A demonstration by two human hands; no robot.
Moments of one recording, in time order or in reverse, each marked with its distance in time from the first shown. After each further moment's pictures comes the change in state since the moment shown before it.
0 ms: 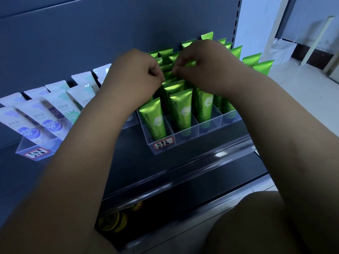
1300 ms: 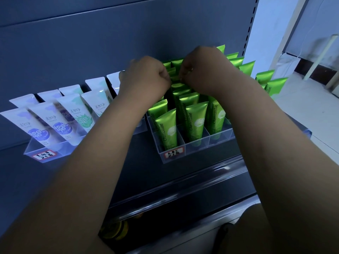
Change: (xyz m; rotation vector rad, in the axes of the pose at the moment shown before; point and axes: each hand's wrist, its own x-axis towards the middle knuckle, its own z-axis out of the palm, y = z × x) left_hand 0.031 -0.027 0.010 0.019 0.033 -0.158; right_hand 0.049 -0.011 0.023 -0.243 -0.028 0.083
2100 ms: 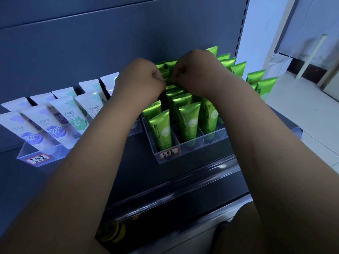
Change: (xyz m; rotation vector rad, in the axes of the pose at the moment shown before) left_hand 0.000 -0.001 0.001 -0.078 -0.001 -0.007; right_hand -0.006 -0.001 -0.006 0.010 -0.022 -0.002
